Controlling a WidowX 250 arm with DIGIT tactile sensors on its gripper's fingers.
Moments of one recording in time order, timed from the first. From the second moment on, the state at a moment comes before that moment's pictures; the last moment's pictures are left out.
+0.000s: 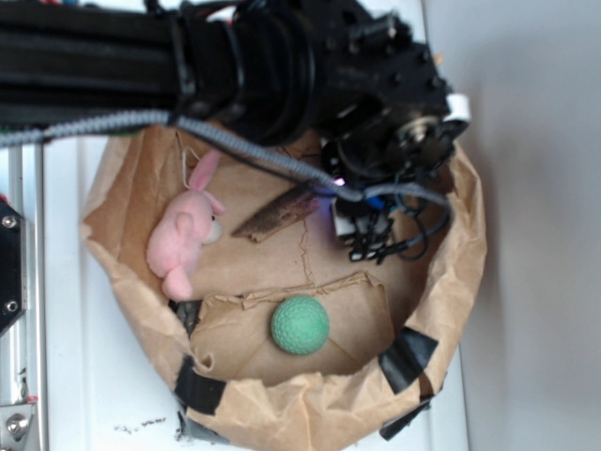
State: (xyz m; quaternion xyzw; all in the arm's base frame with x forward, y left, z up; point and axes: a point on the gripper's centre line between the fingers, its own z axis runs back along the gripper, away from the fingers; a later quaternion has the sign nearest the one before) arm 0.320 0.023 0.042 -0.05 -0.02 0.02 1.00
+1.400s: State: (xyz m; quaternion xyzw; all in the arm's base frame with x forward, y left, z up) arm 0.274 0.023 0.092 -0.03 -0.02 0.02 1.00
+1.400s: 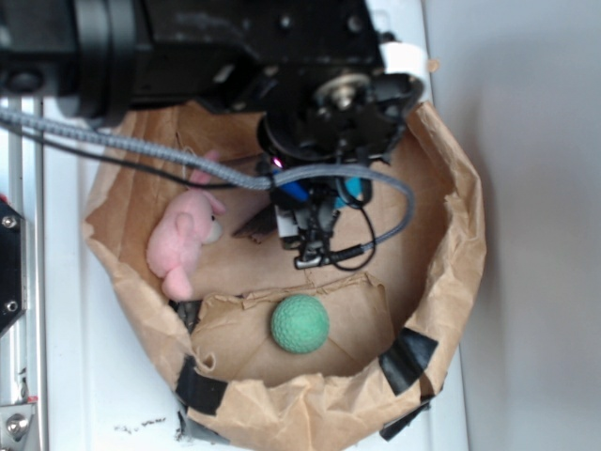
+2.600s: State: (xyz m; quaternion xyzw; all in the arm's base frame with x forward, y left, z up) arm 0.262 0.007 0.054 -0.01 -0.01 0.05 1.00
